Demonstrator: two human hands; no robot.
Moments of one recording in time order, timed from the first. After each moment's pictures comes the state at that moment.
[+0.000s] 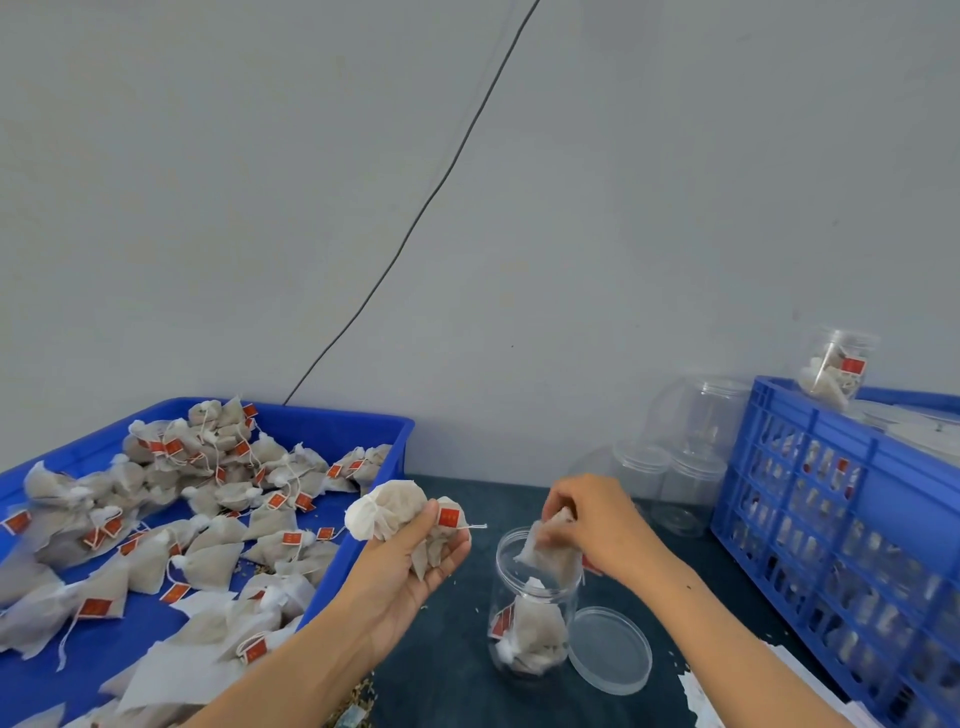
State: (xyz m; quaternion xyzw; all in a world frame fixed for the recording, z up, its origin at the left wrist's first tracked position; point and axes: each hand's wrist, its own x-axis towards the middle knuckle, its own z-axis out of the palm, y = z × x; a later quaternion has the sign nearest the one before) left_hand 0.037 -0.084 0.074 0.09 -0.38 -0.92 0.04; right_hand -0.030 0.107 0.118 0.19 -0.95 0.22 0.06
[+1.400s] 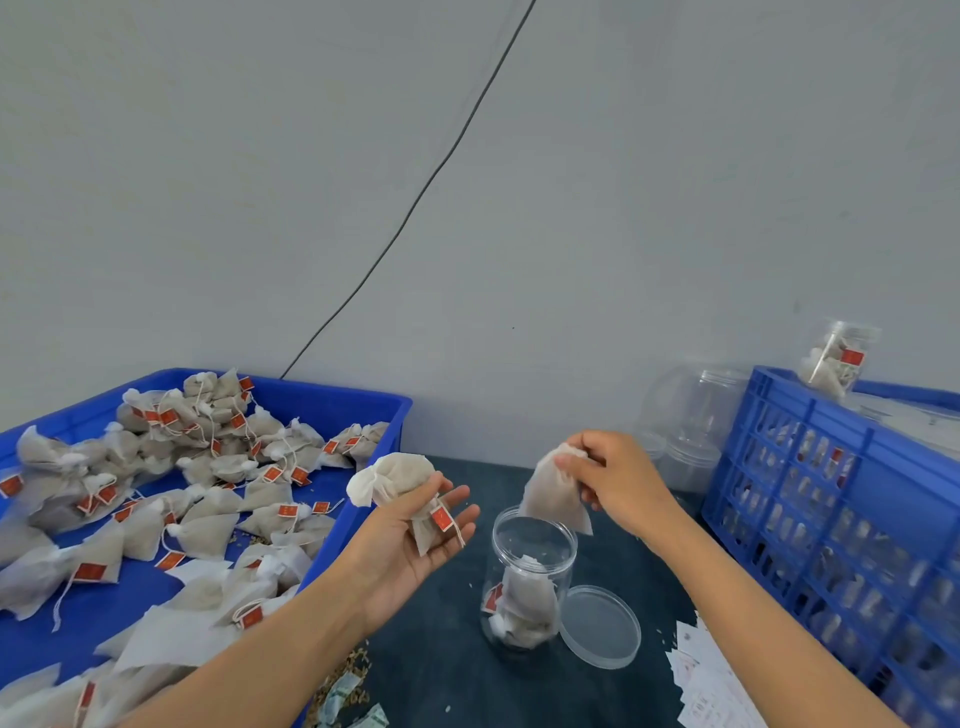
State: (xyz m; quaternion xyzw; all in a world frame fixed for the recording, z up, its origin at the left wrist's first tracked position) left_hand 0.037 -0.087 0.075 0.06 -0.36 -0.93 -0.03; right_hand -0.039 0.121 0.125 0.20 -0.88 0.42 0.10
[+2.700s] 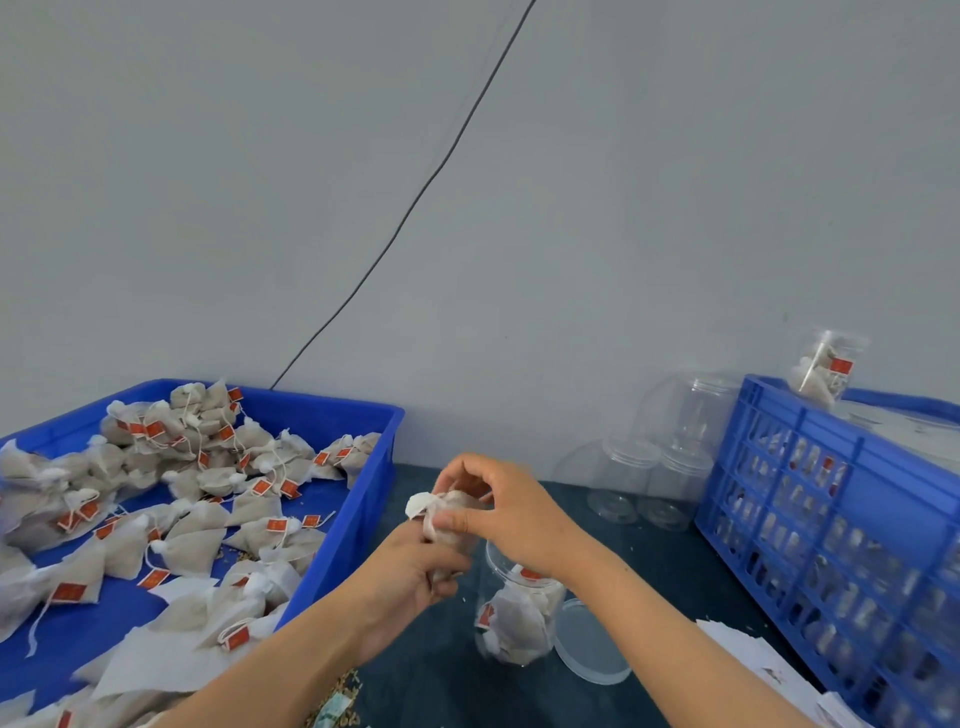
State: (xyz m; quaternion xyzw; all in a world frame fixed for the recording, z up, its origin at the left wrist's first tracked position) left_hand 0.036 -0.084 0.066 -0.04 -0.59 -0.80 -0.09; right_hand -0.010 0.052 0.116 0.36 -0.83 0.43 -0.01
